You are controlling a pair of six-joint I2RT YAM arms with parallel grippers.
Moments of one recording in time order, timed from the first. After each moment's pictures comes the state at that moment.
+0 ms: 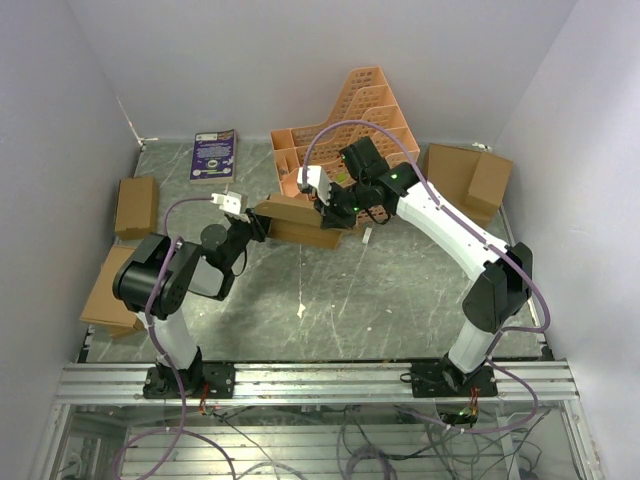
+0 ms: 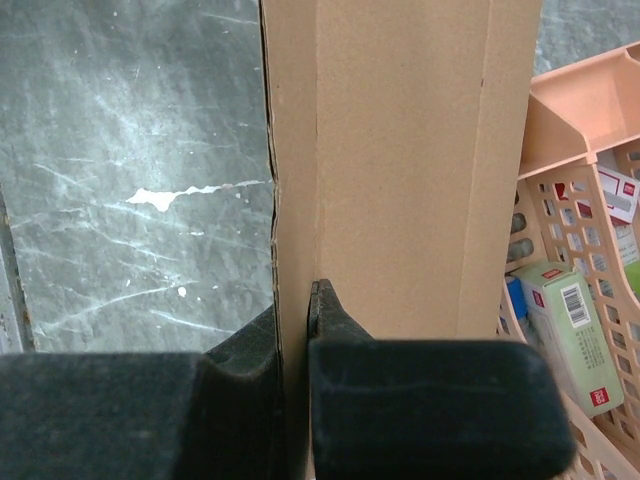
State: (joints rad) left arm -0.31 1.78 0.44 1.42 0.20 -0.23; right arm 0.65 1.74 1.68 -0.86 -0.51 -0.67
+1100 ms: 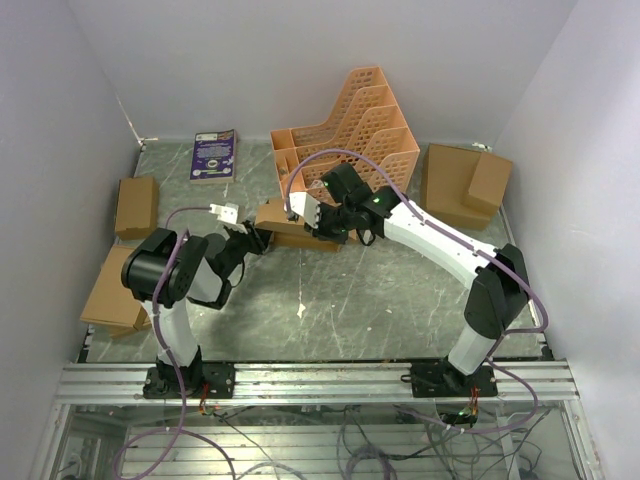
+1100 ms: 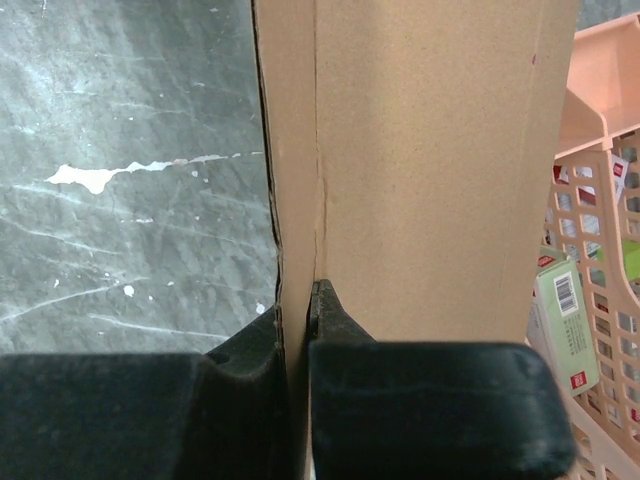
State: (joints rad) left arm -0.28 1.87 0.37 1.50 0.25 -0.30; right arm 0.76 1.72 1.50 -0.70 -0.27 -0.70
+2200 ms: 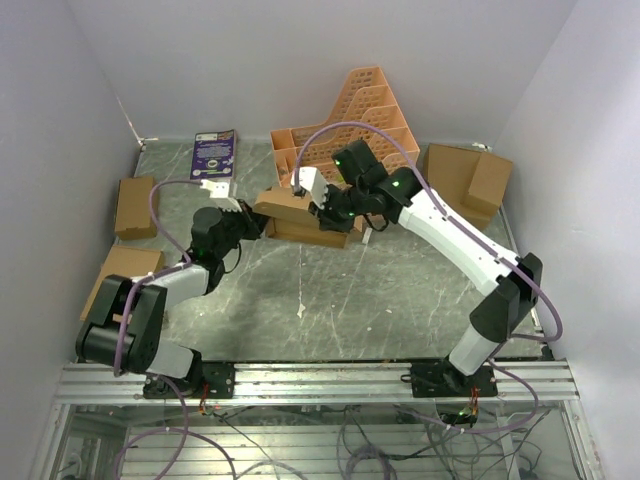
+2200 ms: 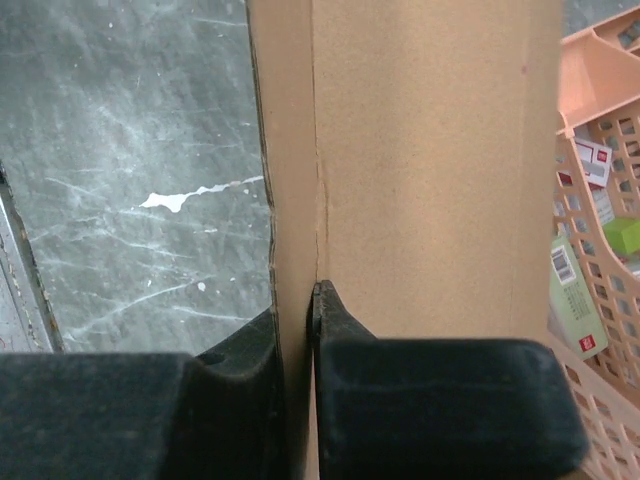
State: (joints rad) left arm -0.27 1.45 0.50 0.86 0.26 -0.46; right arm 0.74 1.70 1.72 -0.90 -0.35 -0.57
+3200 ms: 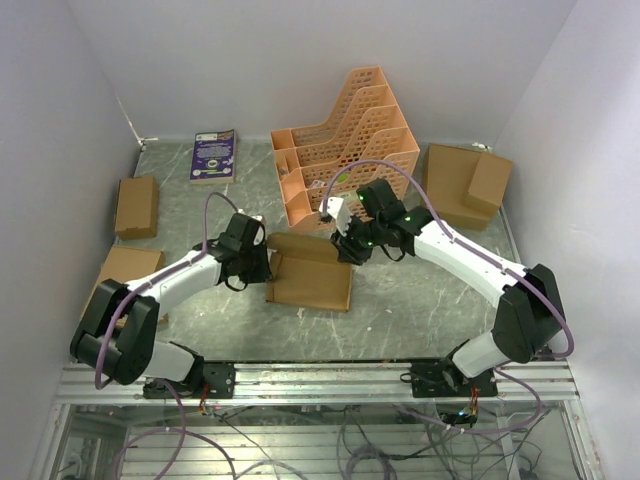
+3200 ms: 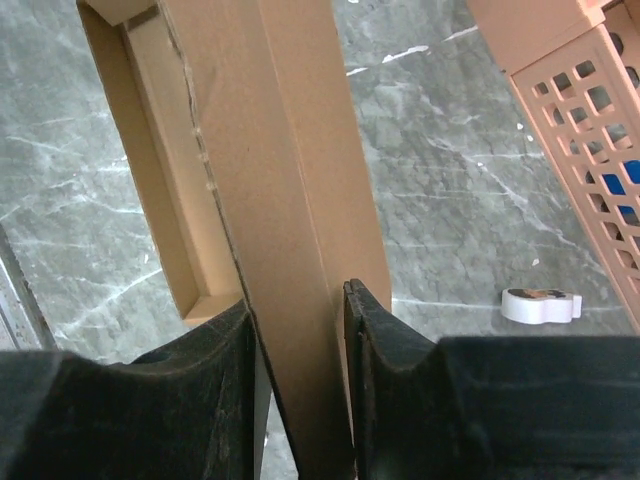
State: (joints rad) left arm -0.47 1.36 0.71 -0.33 0.14 -0.50; right arm 0.65 1.51 1.18 -0.58 -0.40 -0.48
